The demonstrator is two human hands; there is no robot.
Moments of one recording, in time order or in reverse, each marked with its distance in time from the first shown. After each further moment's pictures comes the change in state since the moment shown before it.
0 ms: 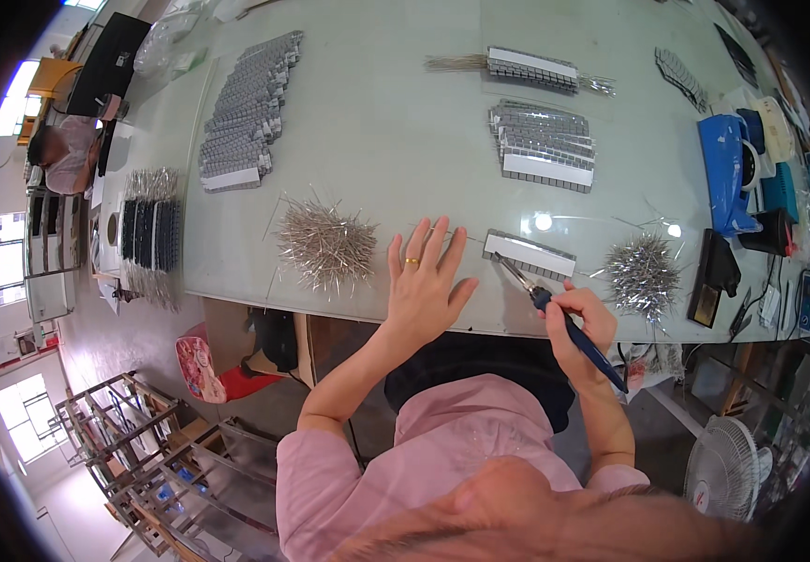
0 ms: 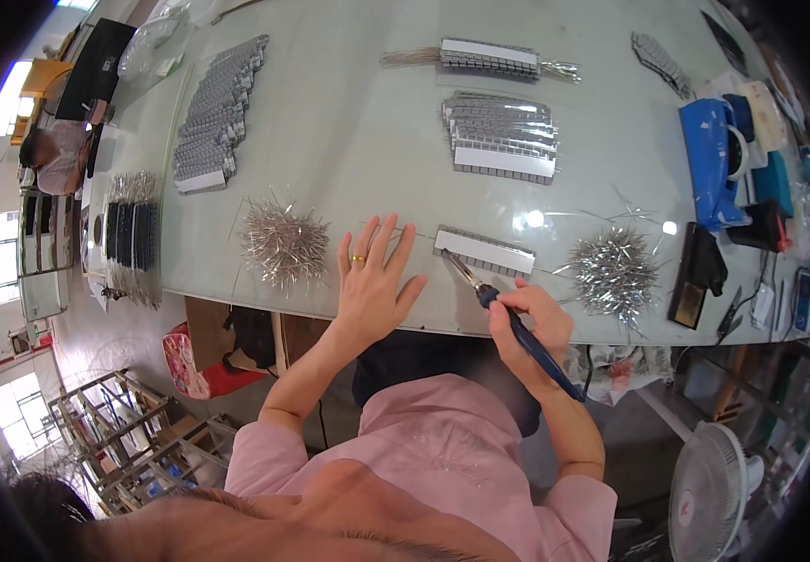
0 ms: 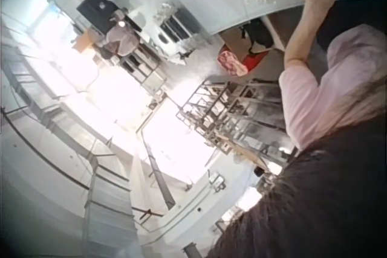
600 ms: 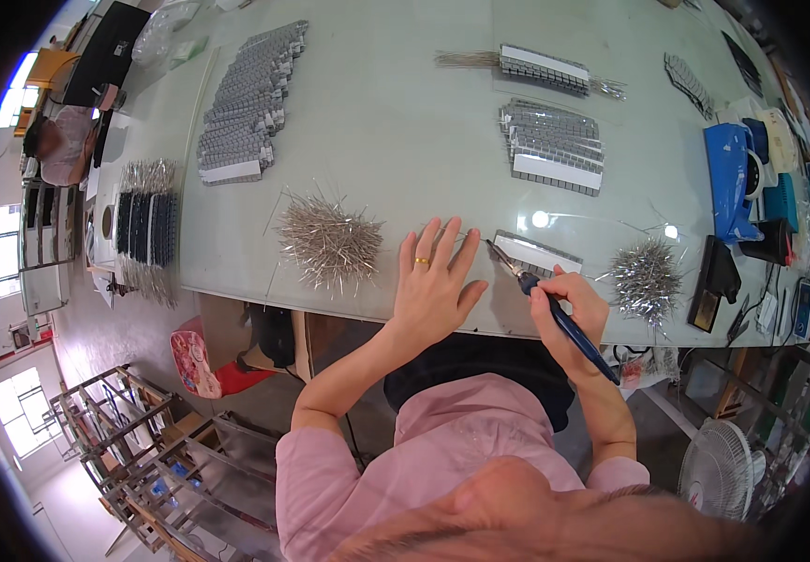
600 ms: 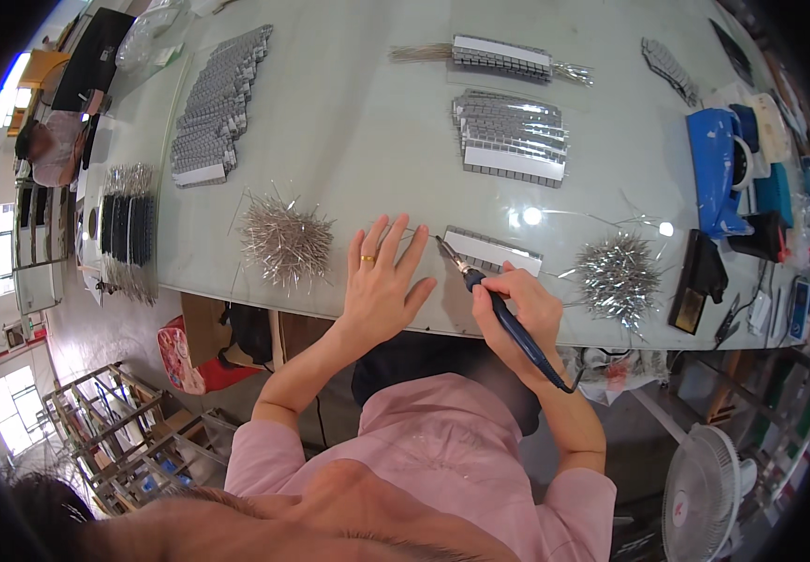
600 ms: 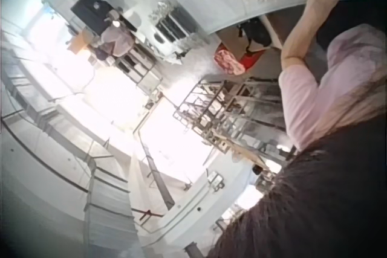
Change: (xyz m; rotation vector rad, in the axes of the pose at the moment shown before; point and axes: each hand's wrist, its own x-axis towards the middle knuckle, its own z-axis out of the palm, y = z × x) left_hand 0.003 0.000 -0.002 -0.014 0.001 0.040; right_hand 0.021 -0.008 0.022 -0.045 -0.053 -0.054
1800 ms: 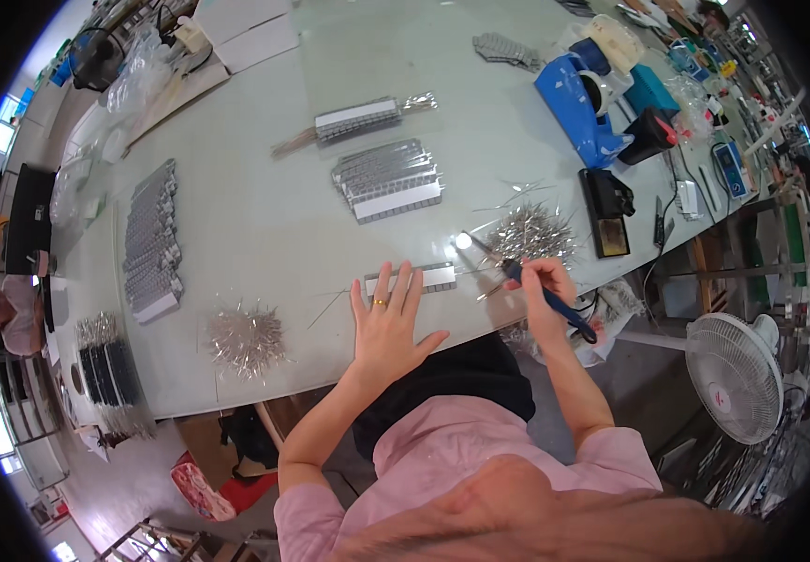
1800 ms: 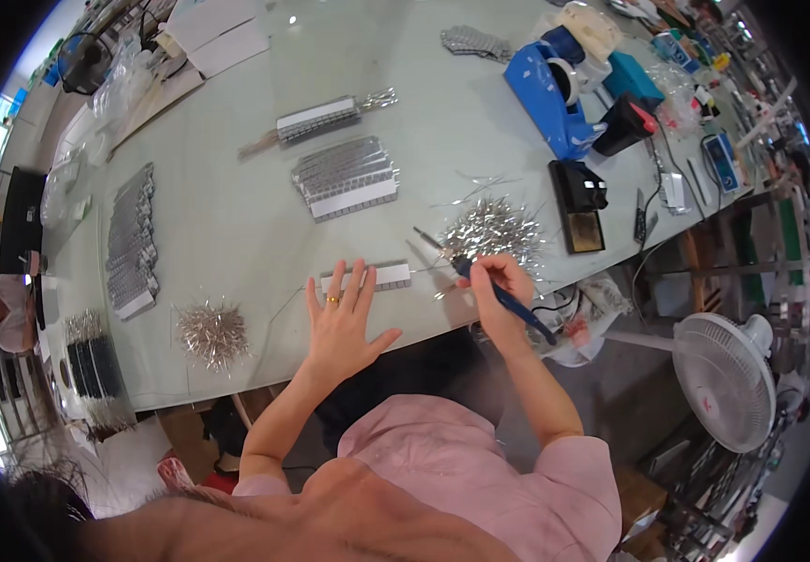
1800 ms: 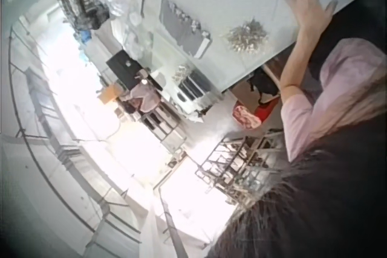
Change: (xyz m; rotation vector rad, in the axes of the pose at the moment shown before) left_hand 0.025 0.058 0.018 0.025 -0.152 0.289; right_hand -0.054 0.061 -0.073 0.407 0.522 0.241
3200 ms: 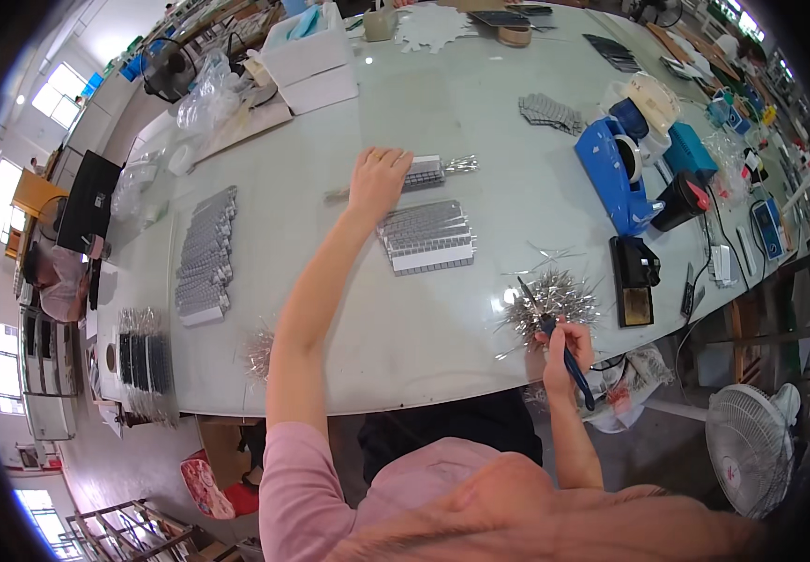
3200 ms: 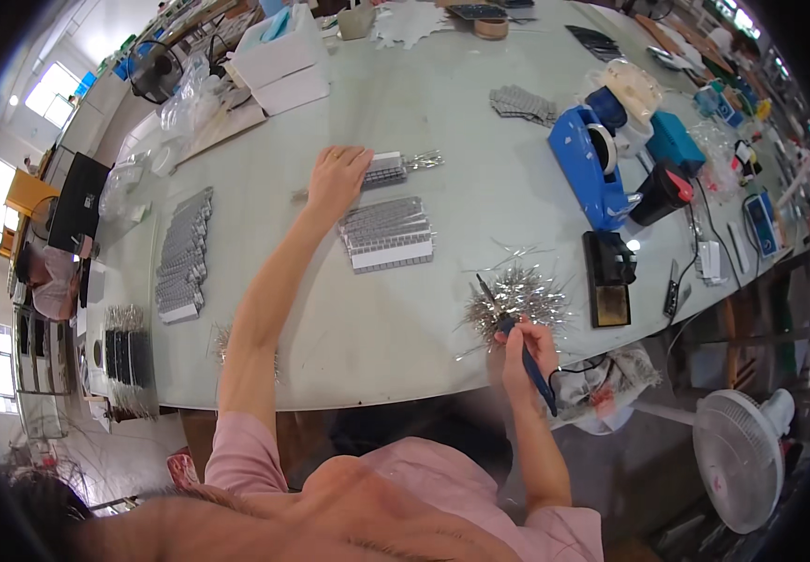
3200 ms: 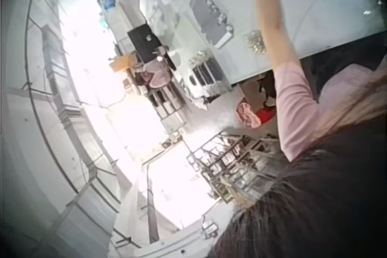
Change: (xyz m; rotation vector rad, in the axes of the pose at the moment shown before) left_hand 0.239 -0.166 -0.032 0.306 0.553 0.240; right_hand 0.003 0.044 -0.015 0.014 0.170 -0.051
